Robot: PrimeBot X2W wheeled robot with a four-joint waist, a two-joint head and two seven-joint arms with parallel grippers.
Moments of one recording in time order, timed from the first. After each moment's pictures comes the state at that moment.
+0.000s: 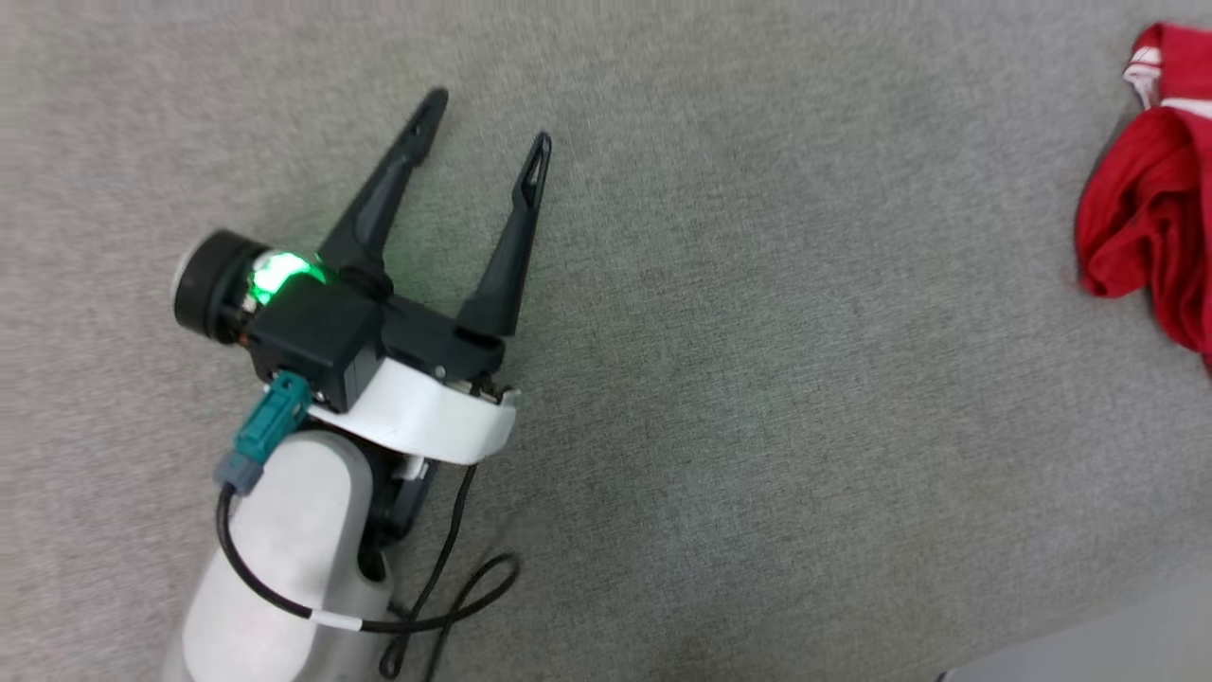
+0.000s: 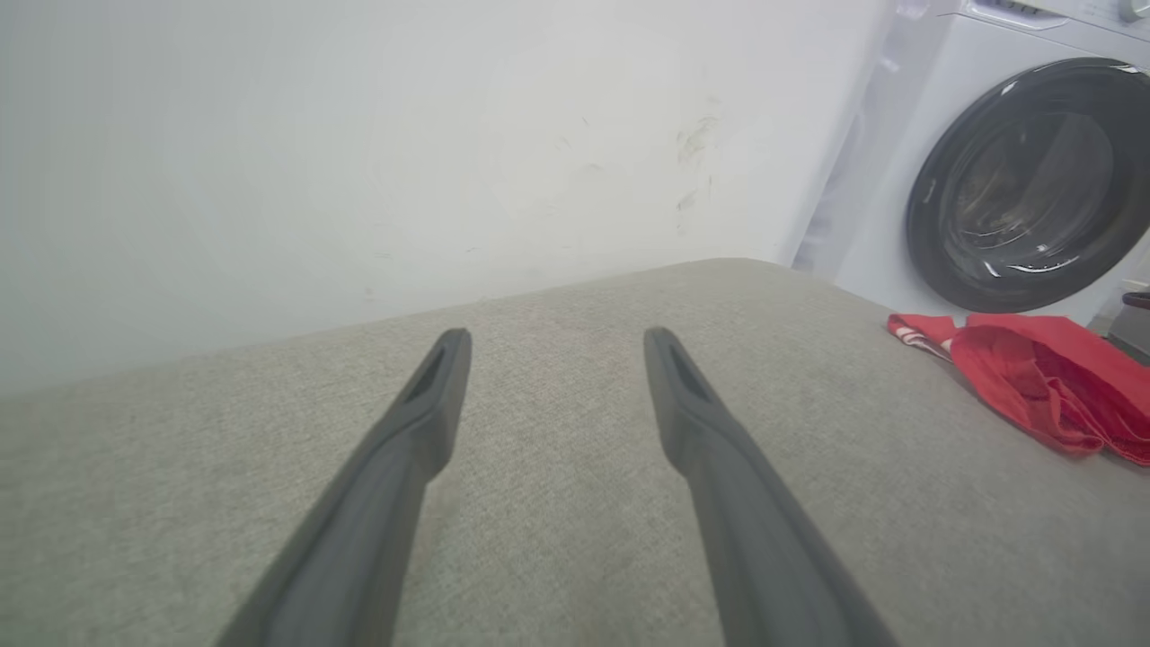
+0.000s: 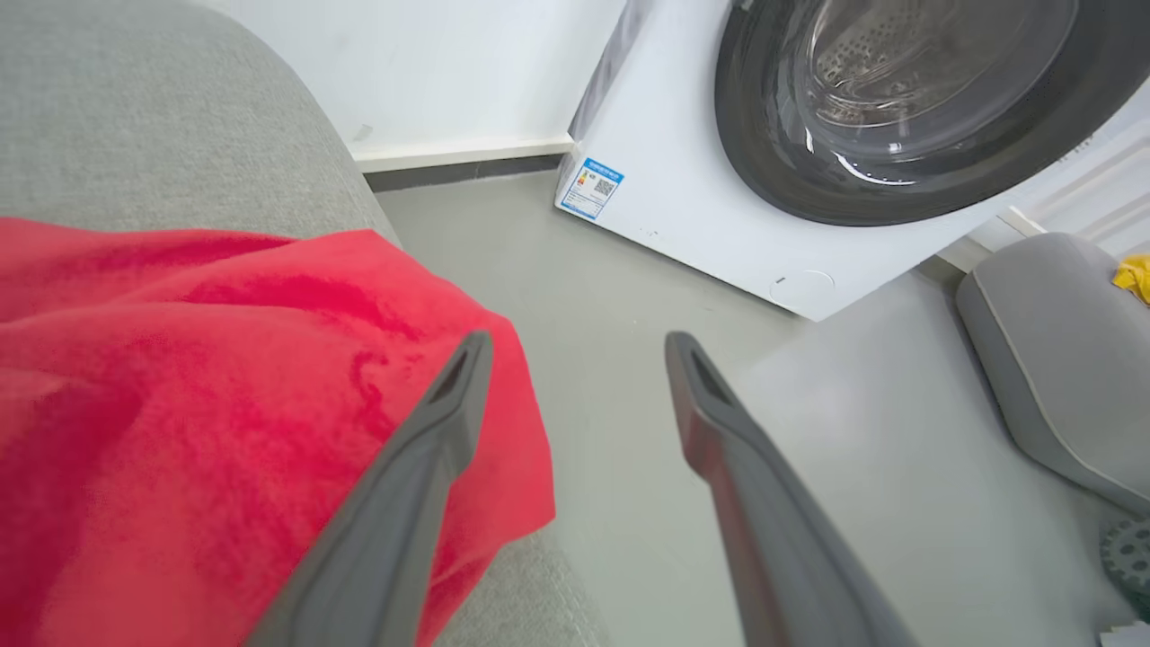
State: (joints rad) left arm -0.48 0.20 -0.29 -0.11 -0.16 -0.10 -0.16; right arm -0.86 -0.57 -0.40 1.07 0.01 0.13 -0.21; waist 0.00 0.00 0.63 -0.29
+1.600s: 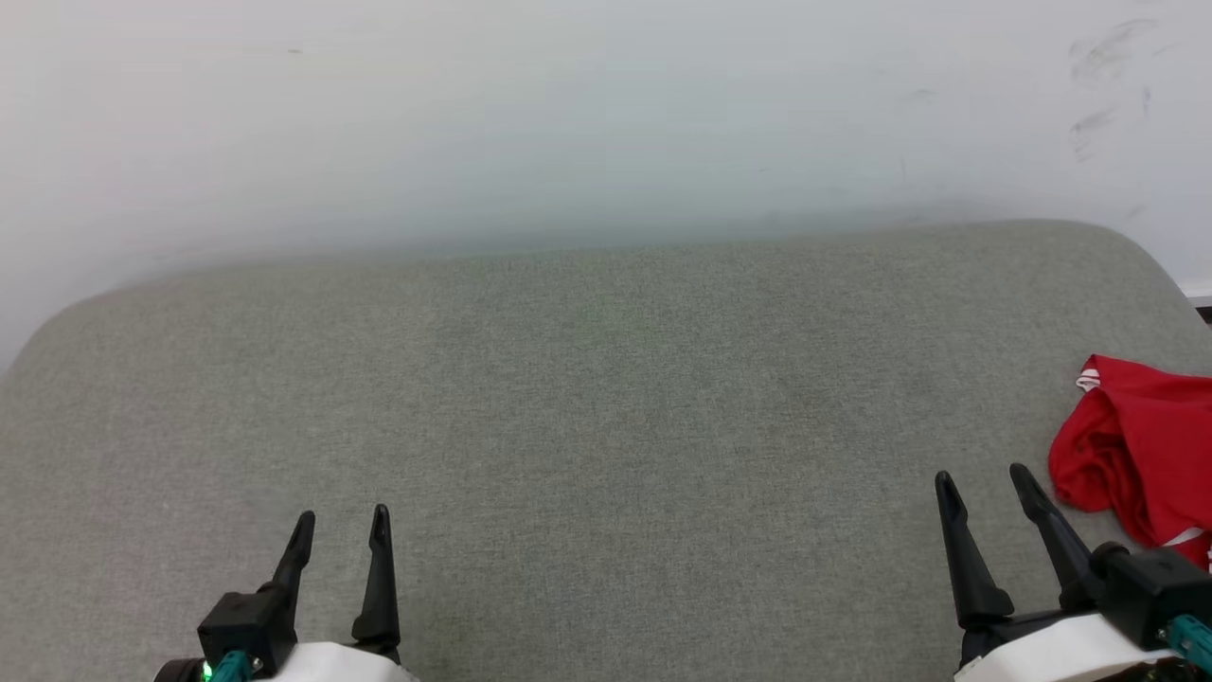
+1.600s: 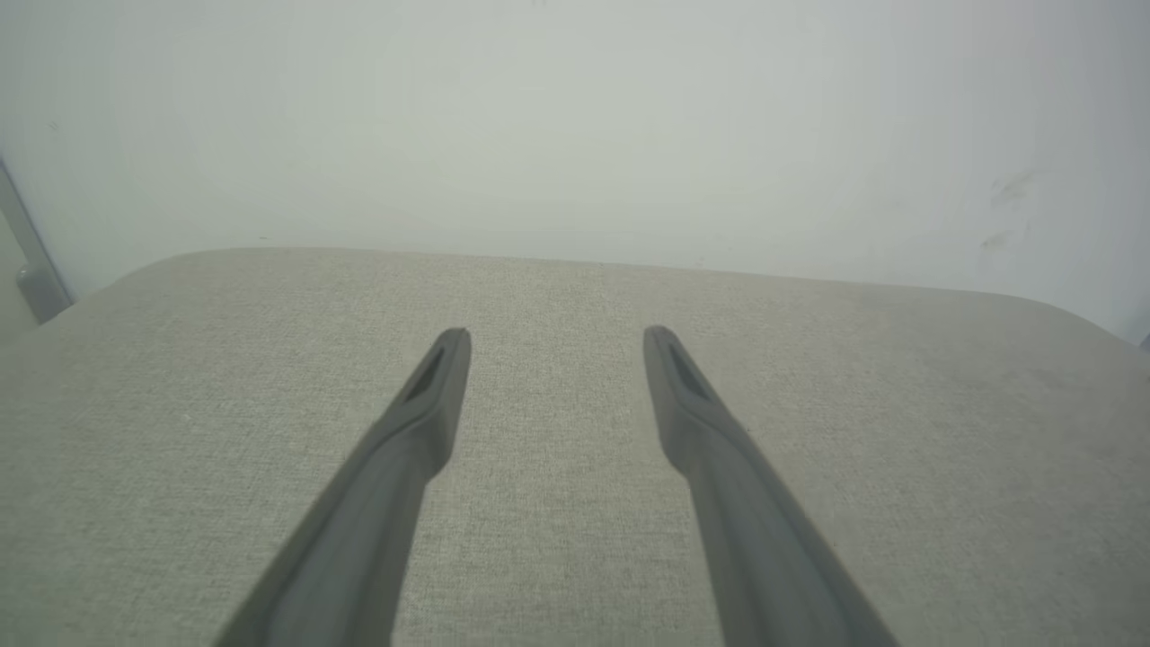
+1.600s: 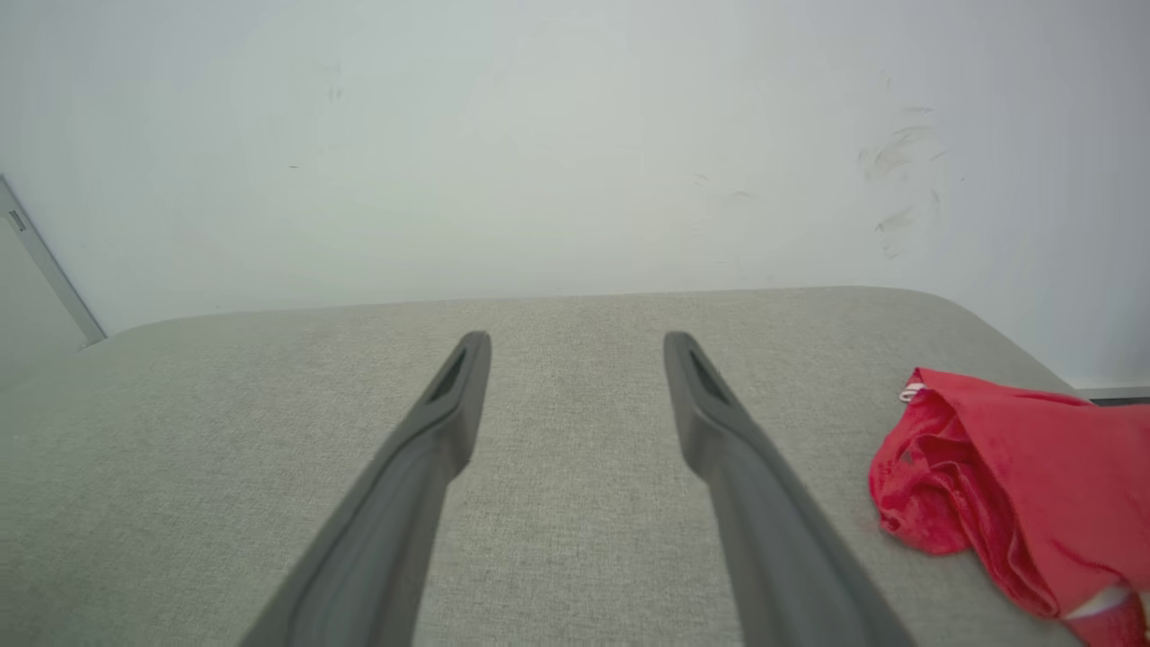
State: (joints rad) left arm 0.06 0.11 -0.05 0.14 -0.24 0.01 -0.26; right arm 0.11 -0.07 -0.02 -0.08 0.18 0.13 -0.08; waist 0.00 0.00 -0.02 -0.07
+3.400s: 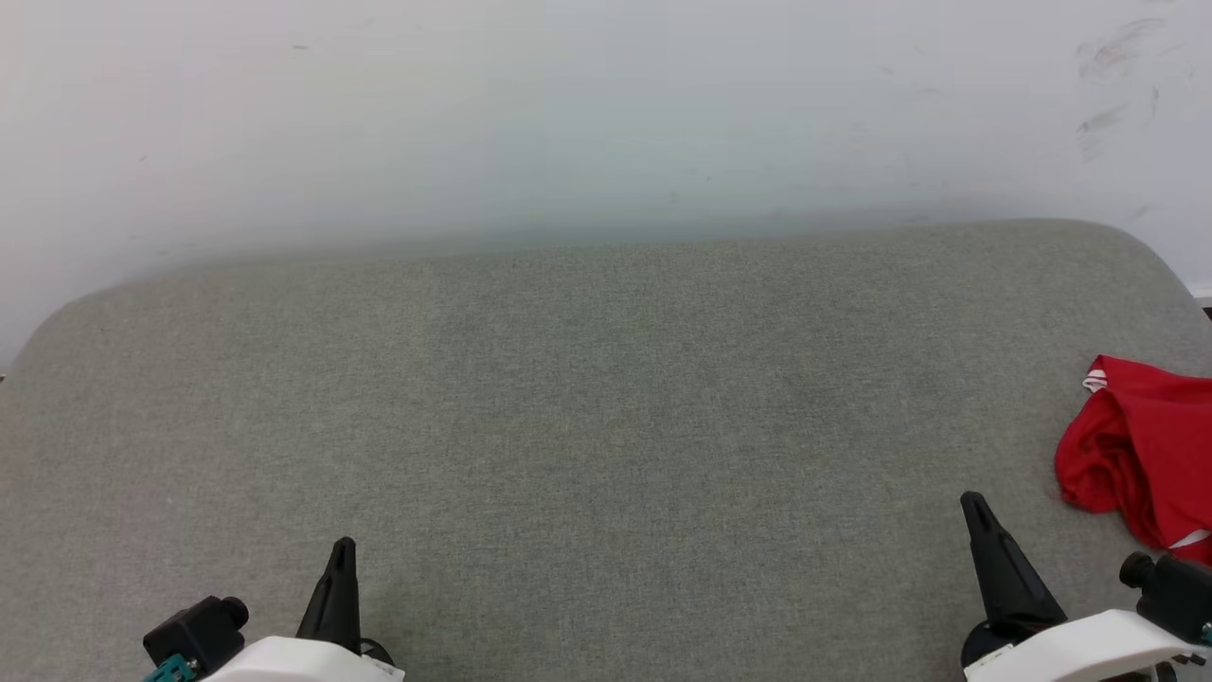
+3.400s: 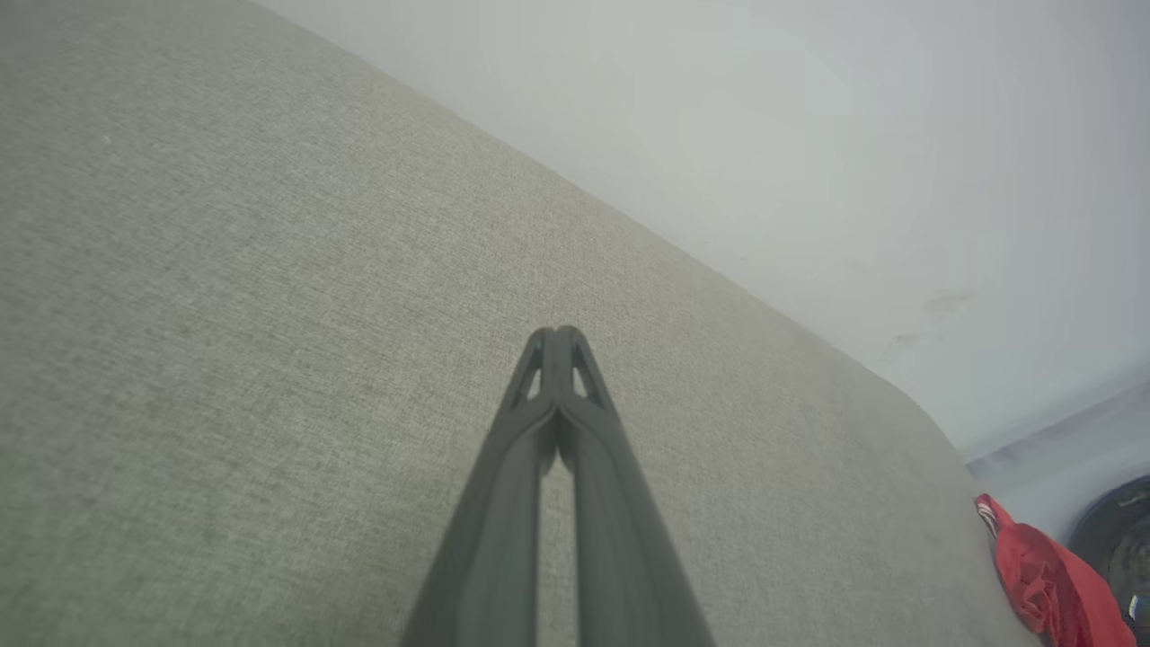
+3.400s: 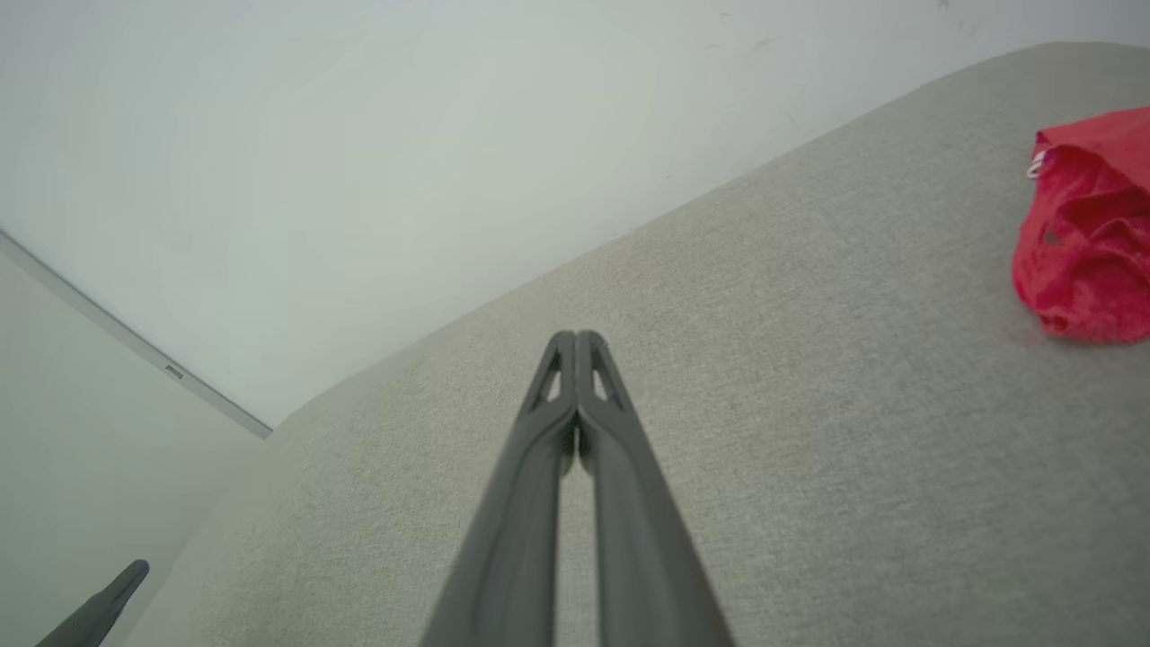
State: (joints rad) left arm 0.05 0.07 0.00 0.21 -0.64 -0.05 -0.14; right arm 0.11 -0.07 -0.01 0.00 0.61 0.13 -0.01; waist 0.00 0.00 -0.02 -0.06
